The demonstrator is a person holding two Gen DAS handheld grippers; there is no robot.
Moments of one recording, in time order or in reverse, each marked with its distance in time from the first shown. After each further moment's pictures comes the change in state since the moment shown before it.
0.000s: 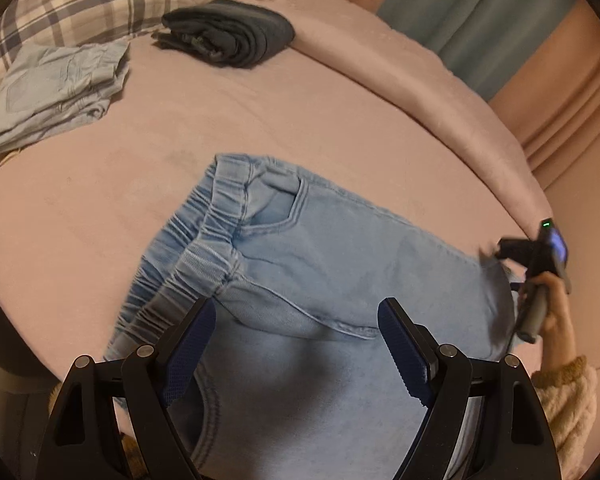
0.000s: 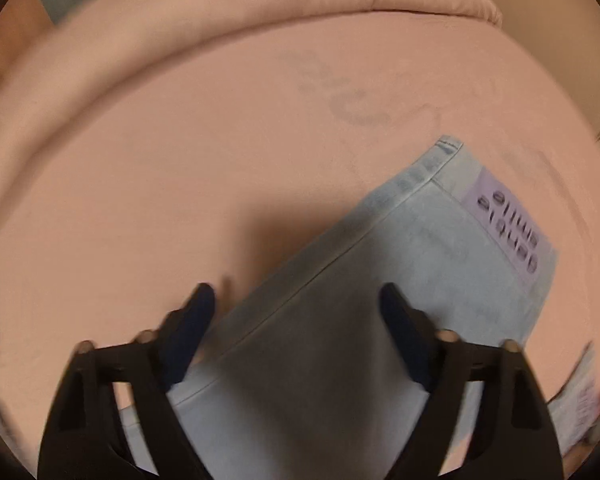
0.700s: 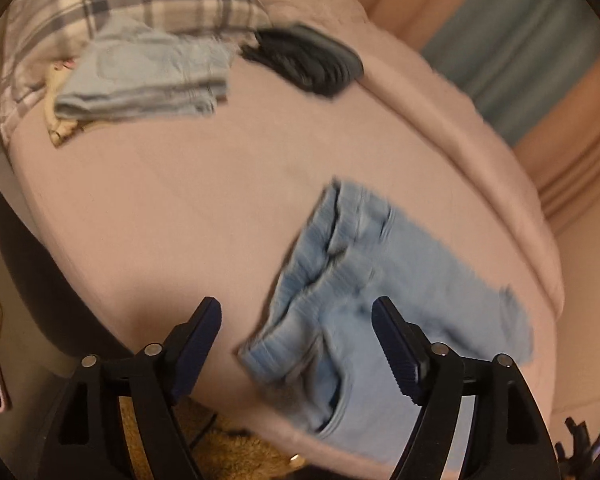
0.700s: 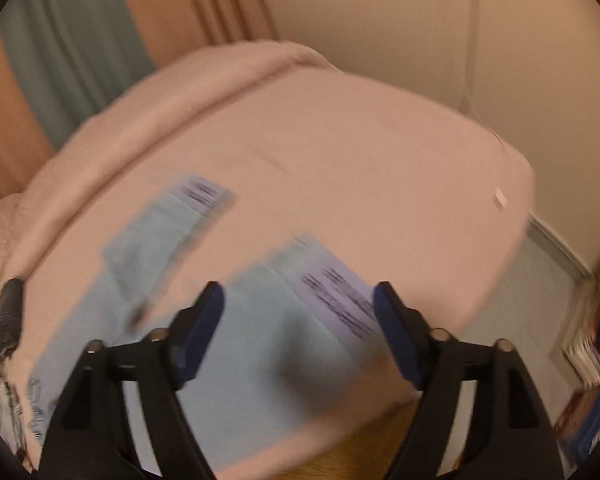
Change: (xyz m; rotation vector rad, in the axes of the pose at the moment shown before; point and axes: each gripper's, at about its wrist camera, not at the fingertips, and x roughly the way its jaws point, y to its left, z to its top) left arm -0.063 0.091 -0.009 -0.146 -0.109 0.019; right arm -0.179 -0.312 -0.217 0.276 -0.365 0.175
